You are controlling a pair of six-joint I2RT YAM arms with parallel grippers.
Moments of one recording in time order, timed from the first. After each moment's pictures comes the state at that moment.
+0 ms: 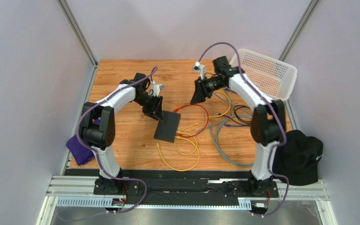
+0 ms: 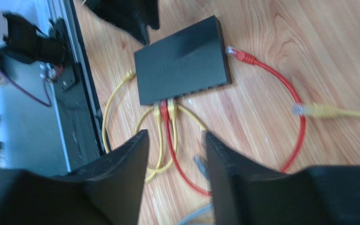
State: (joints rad) left arm -0.27 1.85 1.38 -0.85 0.61 0.07; right arm 0.33 1.89 1.66 -0.79 -0.92 -0.31
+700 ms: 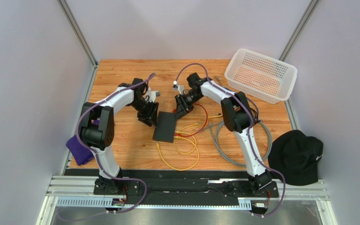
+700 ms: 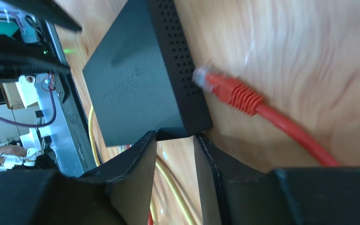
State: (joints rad) left arm -0.24 1.84 1.28 -0.89 0.48 0.05; right arm 0.48 2.44 1.96 -0.84 -0.91 -0.15
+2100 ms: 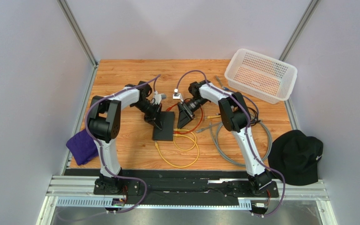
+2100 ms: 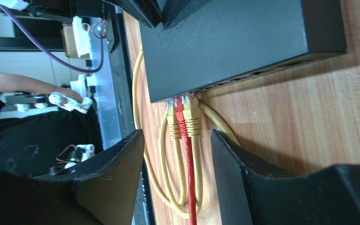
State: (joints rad) left arm -0.27 1.97 1.32 -0.88 0.68 0.11; right arm 0.50 2.51 1.99 -1.18 -1.15 -0.48
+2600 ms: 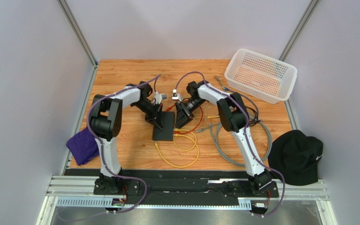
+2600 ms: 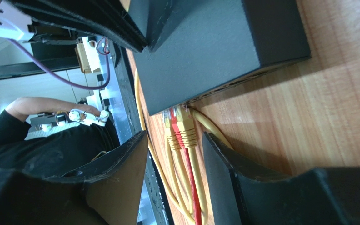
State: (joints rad) left arm -0.27 2.01 1.35 -0.90 0.72 0.10; right arm 0.51 2.54 2.02 -1.13 -1.12 -0.28
